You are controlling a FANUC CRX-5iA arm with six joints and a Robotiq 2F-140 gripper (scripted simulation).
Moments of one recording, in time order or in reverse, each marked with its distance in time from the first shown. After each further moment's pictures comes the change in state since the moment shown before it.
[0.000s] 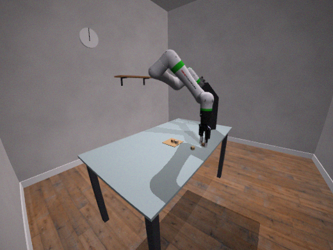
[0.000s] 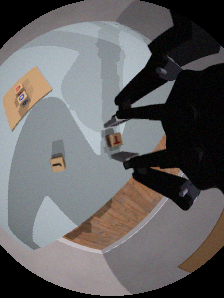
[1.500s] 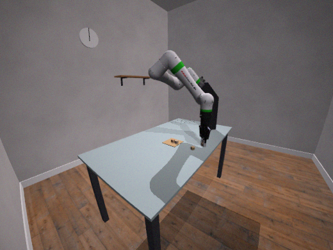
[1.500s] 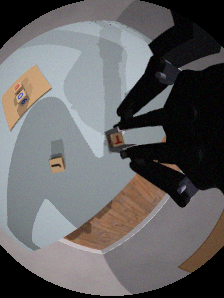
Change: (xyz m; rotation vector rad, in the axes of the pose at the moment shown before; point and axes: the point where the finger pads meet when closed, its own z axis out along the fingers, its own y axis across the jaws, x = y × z) arm 0.000 0.000 0.007 0.000 0.000 0.000
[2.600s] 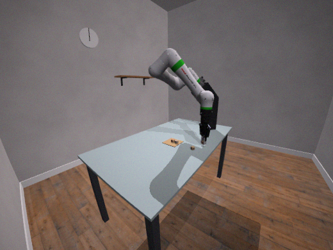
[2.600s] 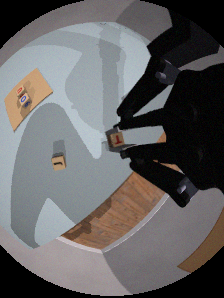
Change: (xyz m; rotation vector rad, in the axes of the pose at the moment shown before) arm 0.000 0.000 -0.018 0.001 0.000 0.000
